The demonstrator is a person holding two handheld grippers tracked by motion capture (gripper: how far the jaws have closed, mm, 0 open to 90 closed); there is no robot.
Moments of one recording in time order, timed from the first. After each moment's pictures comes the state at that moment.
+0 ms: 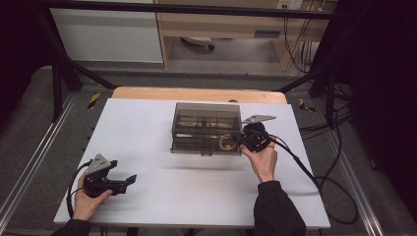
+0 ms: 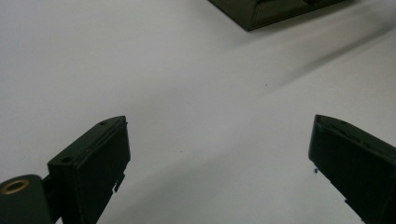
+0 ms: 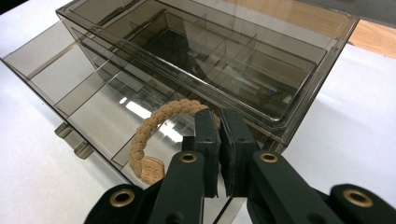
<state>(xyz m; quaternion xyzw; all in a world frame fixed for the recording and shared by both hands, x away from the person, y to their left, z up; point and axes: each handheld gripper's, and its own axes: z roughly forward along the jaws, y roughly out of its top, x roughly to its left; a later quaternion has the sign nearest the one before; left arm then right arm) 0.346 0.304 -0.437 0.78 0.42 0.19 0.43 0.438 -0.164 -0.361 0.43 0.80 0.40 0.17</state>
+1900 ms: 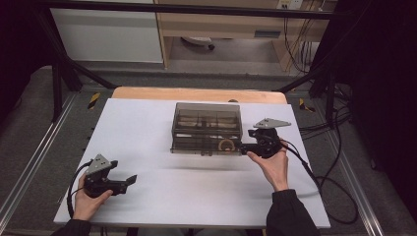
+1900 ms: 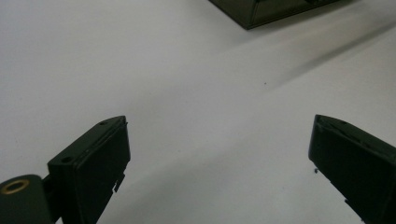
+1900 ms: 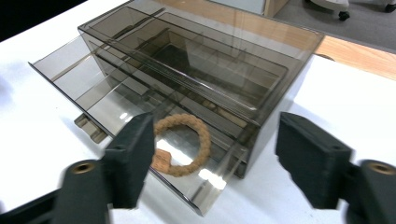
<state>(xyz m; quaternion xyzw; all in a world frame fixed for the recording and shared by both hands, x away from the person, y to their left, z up) 0.346 0.303 -0.438 0.78 0.42 0.19 0.42 0.415 -0.190 -0.352 0.41 0.78 0.43 0.18</state>
